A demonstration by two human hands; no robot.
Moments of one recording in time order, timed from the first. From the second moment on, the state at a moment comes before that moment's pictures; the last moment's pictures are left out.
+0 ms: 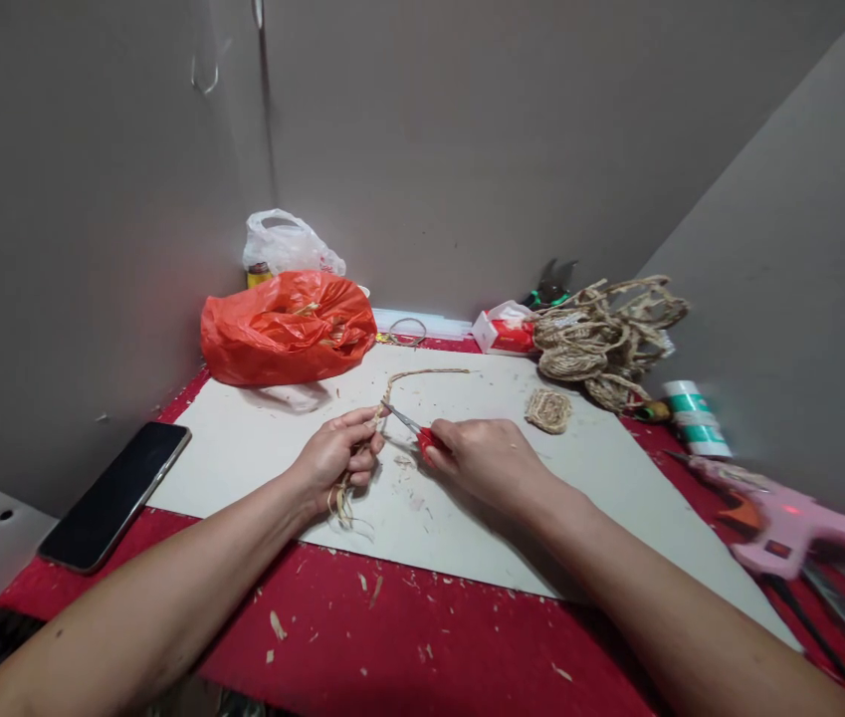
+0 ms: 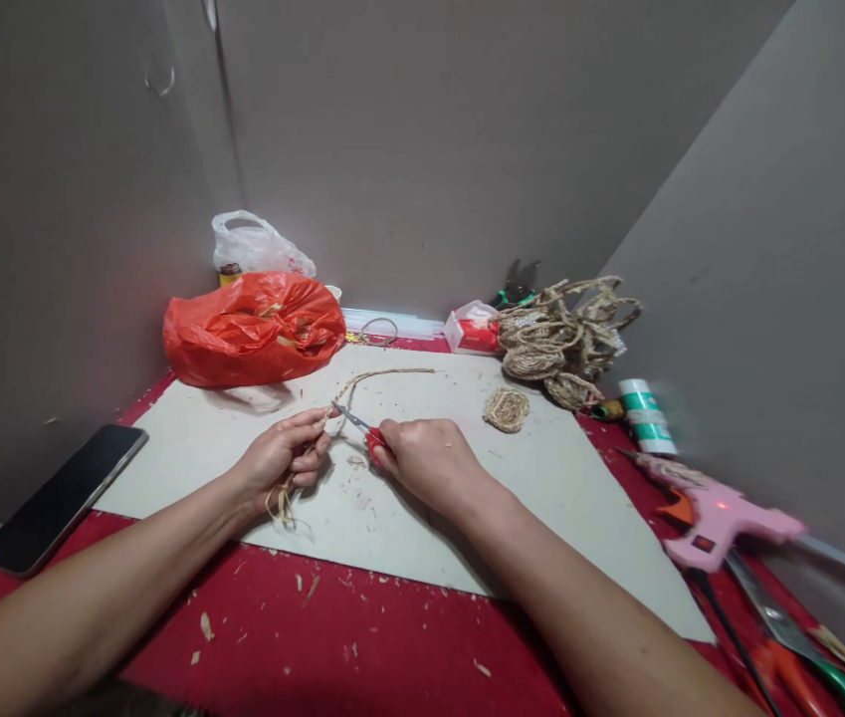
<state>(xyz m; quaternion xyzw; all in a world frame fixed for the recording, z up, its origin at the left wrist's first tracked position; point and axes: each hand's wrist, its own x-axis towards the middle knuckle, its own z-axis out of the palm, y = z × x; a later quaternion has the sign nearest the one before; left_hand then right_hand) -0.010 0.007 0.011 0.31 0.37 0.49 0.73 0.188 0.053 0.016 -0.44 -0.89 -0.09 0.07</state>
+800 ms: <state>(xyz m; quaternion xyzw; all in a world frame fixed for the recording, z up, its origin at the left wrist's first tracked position) -0.007 0.007 0.008 0.37 0.40 0.51 0.67 0.188 0.051 0.015 -0.43 -0.89 -0.10 0.08</state>
